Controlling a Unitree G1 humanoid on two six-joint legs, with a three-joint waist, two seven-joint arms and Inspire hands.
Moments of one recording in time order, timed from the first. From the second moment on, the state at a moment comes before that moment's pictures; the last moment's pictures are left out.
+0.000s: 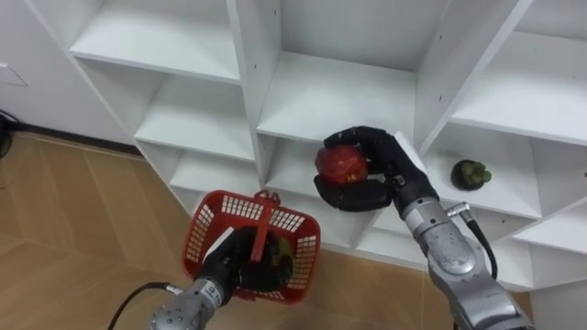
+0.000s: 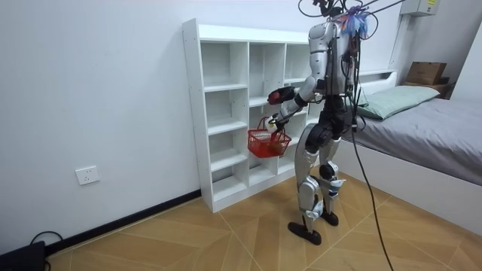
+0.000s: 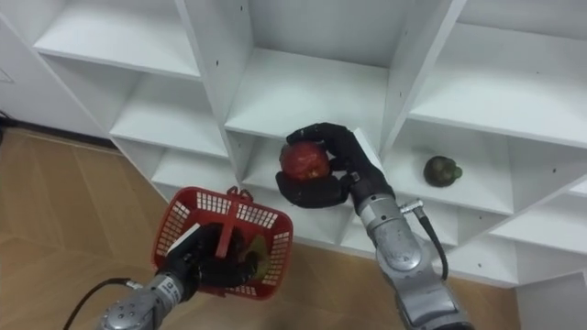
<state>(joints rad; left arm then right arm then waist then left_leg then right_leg) -0.01 0.19 -0.28 0.63 -0.16 -0.14 -0.19 -0.14 -0.27 0.27 0.38 0.00 -0.22 0.00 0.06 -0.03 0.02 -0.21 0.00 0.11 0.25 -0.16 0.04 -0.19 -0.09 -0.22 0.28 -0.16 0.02</state>
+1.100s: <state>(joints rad) -0.01 0.17 -0.28 0.42 -0.24 -0.15 -0.23 -0.06 -0.26 0.29 0.30 -0.02 -0.22 0.07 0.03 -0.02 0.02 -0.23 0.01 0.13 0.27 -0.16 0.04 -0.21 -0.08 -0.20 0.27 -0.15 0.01</state>
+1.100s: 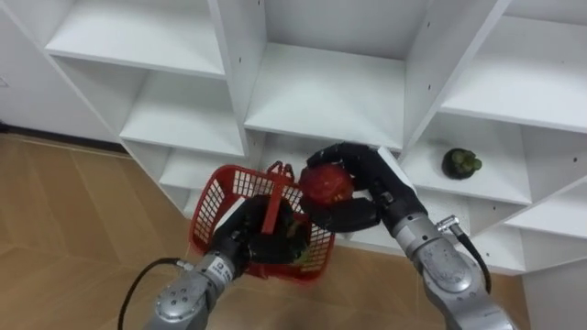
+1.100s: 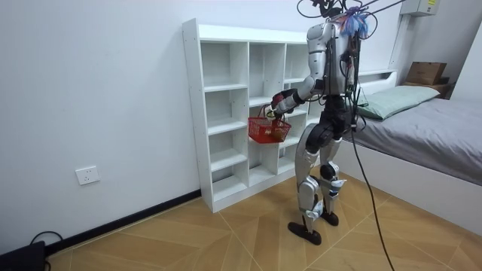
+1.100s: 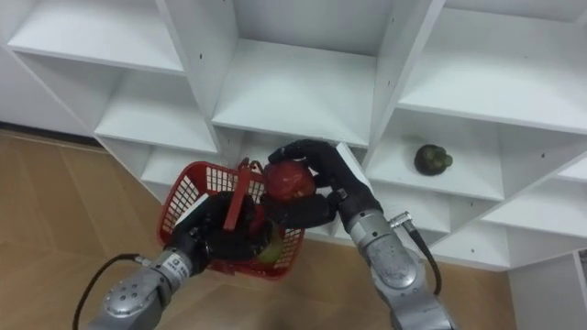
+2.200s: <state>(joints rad) -0.01 0.20 -0.30 0.35 -0.40 -0.15 -0.29 -0.06 -0.26 0.29 0.31 0.08 -0.25 0.07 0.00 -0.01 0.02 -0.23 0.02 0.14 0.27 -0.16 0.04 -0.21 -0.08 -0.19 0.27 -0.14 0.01</state>
